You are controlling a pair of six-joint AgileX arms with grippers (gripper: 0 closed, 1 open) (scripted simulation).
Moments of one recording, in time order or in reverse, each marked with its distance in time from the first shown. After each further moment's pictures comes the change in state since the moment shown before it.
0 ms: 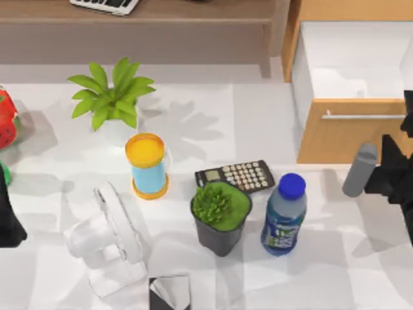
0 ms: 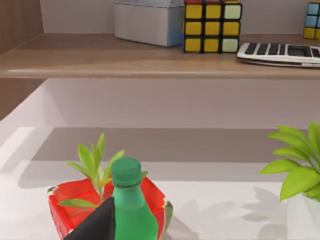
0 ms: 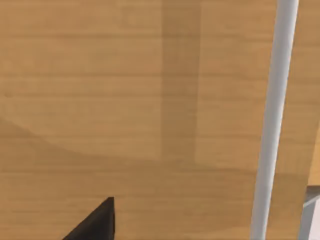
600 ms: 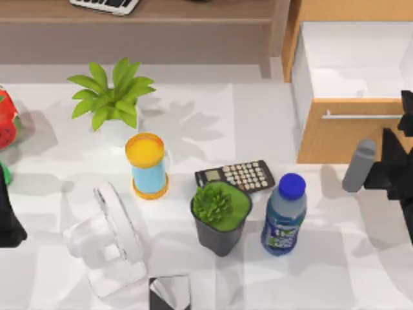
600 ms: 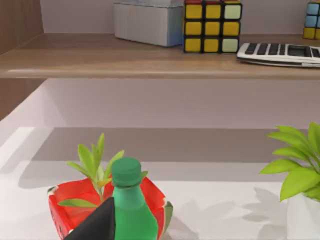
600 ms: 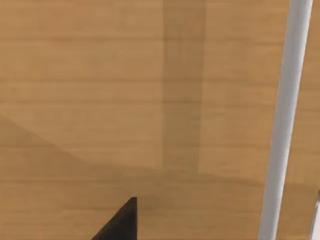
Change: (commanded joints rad) left arm 0.000 0.000 0.000 0.000 0.000 0.000; right arm -0.010 0.004 0.025 -0.021 -0.010 0.000
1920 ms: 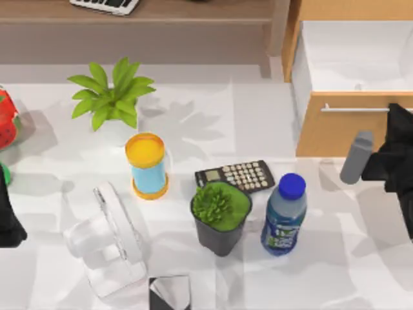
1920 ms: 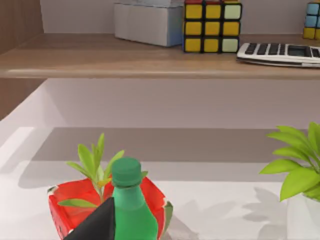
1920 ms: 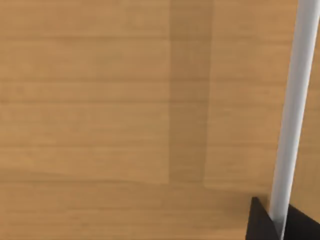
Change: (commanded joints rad) left arm 0.000 0.000 0.000 0.000 0.000 0.000; right arm -0.015 0.017 0.056 -0.040 -0.014 0.003
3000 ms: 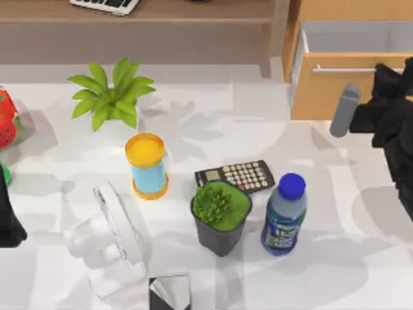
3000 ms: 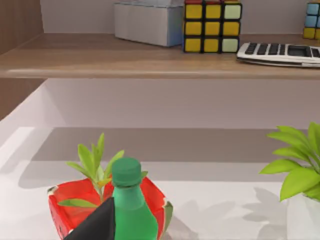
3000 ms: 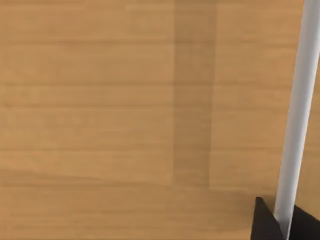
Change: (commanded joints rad) left arm 0.000 0.000 0.000 0.000 0.000 0.000; right arm -0.077 0.119 0.328 -0.218 -0.076 0.004
